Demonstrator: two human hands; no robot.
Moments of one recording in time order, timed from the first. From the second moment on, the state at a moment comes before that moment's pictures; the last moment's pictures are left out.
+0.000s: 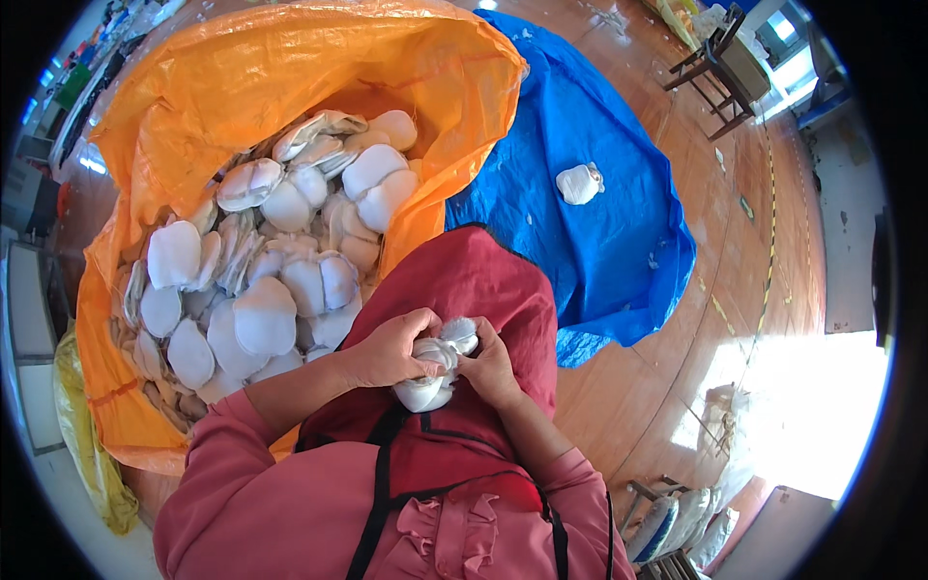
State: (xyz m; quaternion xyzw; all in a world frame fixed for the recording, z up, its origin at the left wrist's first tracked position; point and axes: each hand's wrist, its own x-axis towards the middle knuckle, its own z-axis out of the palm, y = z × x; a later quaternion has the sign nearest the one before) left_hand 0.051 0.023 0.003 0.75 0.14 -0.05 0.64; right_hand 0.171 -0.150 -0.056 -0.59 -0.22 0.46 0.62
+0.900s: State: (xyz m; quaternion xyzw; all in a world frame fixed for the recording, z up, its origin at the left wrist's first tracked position) left_hand 0.041 -0.007 -0.010 0.82 0.21 0.09 0.53; right_hand 0.179 -0.145 -0.052 -0.56 -0.24 0.54 0.58
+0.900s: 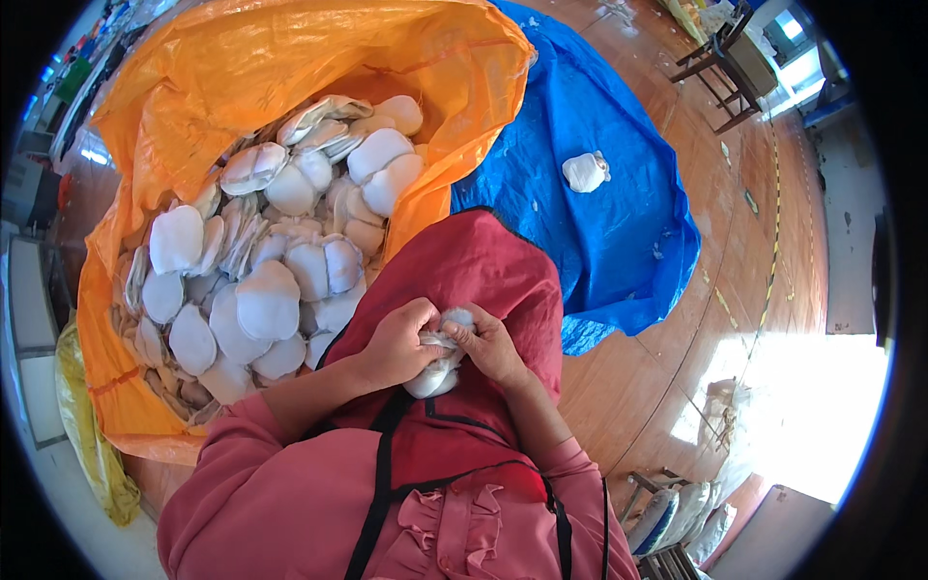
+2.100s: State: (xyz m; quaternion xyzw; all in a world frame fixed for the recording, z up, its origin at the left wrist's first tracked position) left_hand 0.034 -0.008 0.008 0.80 0.24 0.01 0.55; right_hand 0.154 -0.132 -0.052 -0.53 -0.08 0.49 0.69
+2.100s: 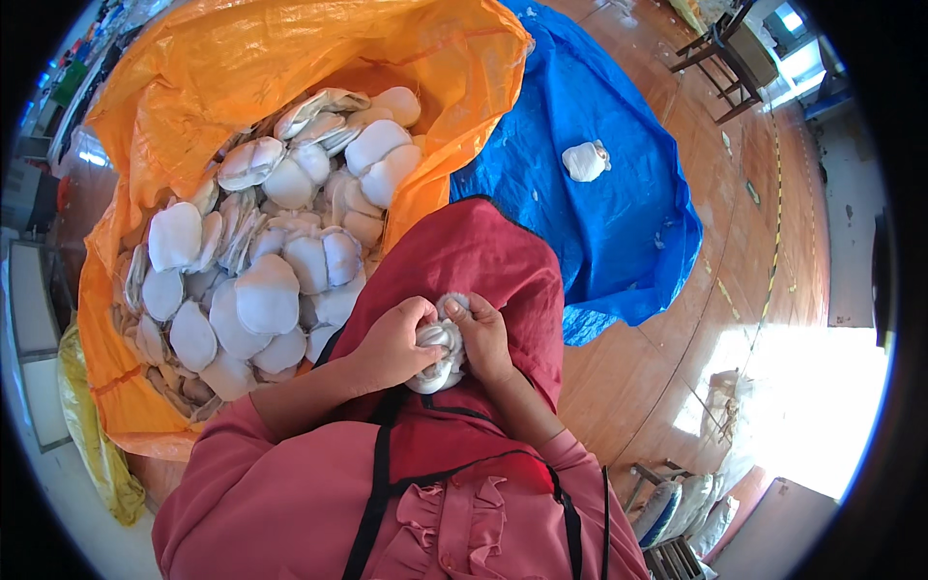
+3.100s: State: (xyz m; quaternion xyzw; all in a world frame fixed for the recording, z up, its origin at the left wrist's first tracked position) left_hand 0.034 0.036 0.002 0.74 0.18 -0.12 0.64; right_hand 0.166 -0.149 -0.048 -0.61 -0.26 0.51 0.55
